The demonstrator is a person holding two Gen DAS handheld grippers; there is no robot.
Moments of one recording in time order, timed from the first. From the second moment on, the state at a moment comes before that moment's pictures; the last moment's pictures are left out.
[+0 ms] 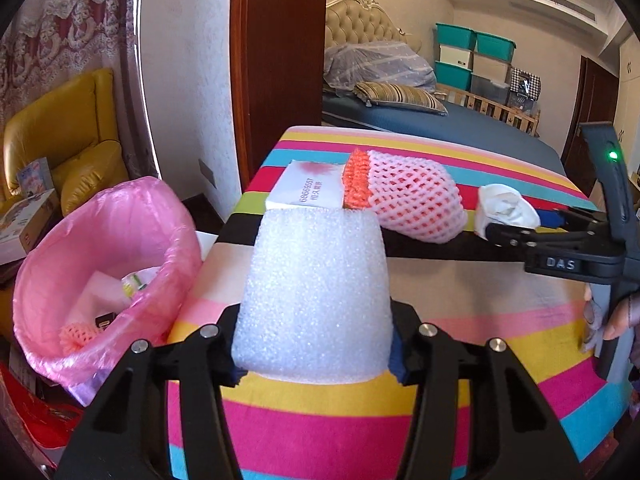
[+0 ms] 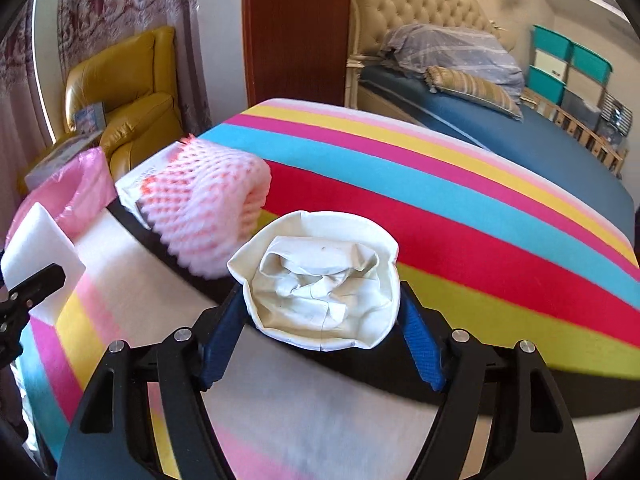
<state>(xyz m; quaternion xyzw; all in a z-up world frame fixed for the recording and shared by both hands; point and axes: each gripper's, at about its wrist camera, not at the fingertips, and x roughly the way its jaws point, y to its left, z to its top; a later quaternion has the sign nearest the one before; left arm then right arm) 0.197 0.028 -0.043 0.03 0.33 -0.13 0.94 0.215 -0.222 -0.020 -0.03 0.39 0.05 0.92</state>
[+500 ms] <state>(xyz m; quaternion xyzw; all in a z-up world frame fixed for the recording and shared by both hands) 0.147 0.043 -0.037 0.04 0.30 -0.14 0.94 0.137 -0.204 0.004 -0.03 0.35 0.08 0.93</state>
